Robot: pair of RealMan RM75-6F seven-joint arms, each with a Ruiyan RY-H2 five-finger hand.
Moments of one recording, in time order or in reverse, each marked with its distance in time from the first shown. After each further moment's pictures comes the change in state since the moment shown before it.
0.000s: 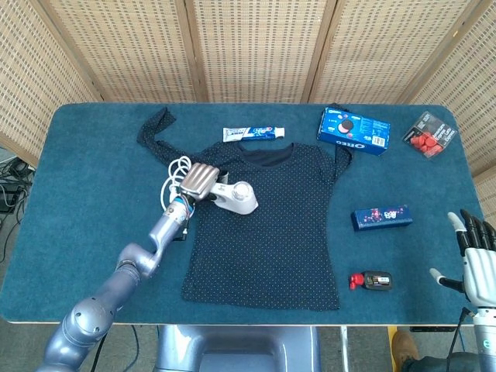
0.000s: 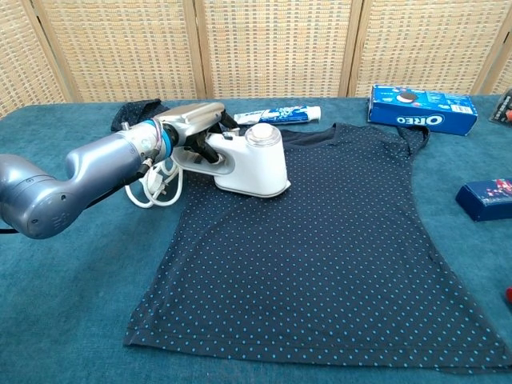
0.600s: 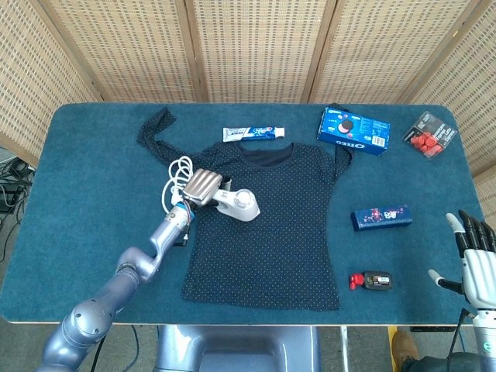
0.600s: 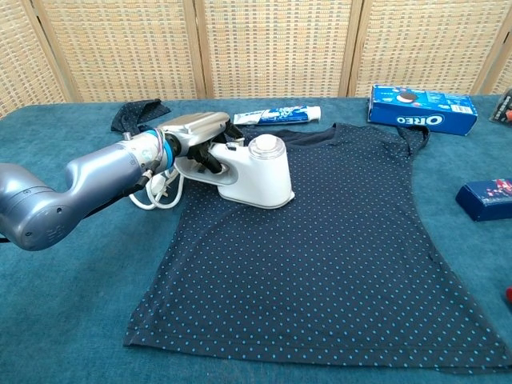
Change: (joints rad) left arm 0.020 0.000 0.038 -0.028 0.025 0.024 -0.016; right arm -0.004 0.007 -0.007 -0.007 -0.015 0.008 0.013
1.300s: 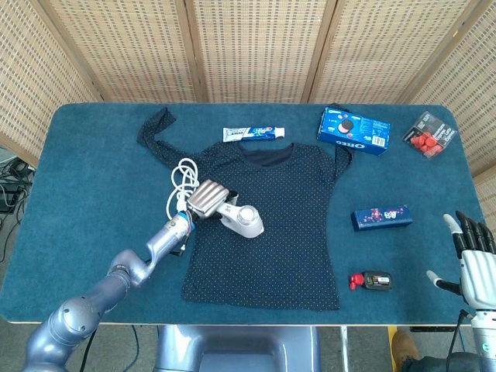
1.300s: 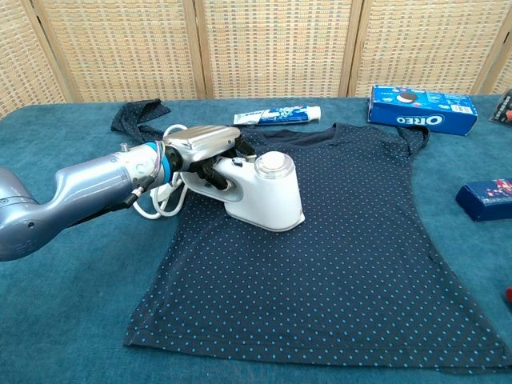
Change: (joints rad) left arm 0.038 0.078 0.103 -0.156 0.099 0.068 -0.039; right arm 0.000 0.000 -0.006 -0.006 -0.006 -0.002 0.000
